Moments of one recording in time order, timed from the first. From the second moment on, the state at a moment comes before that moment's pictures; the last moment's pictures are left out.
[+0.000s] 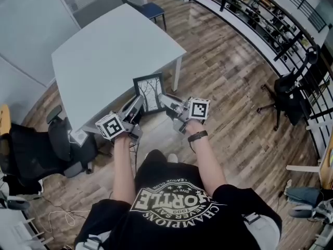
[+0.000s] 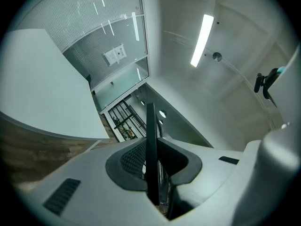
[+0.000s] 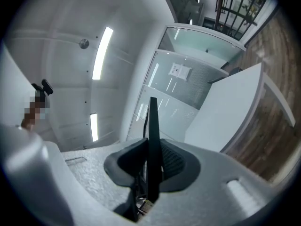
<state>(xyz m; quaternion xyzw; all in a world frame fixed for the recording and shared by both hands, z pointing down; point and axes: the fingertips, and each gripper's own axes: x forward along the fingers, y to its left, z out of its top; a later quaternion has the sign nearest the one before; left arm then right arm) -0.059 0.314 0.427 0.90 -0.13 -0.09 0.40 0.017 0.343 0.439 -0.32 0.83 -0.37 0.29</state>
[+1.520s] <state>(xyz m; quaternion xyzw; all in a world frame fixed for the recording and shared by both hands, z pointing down) 0.002 -0.196 0.510 0.83 -0.32 -0.11 0.43 0.086 -0.191 0.513 -0.32 0.81 -0.46 0.16</state>
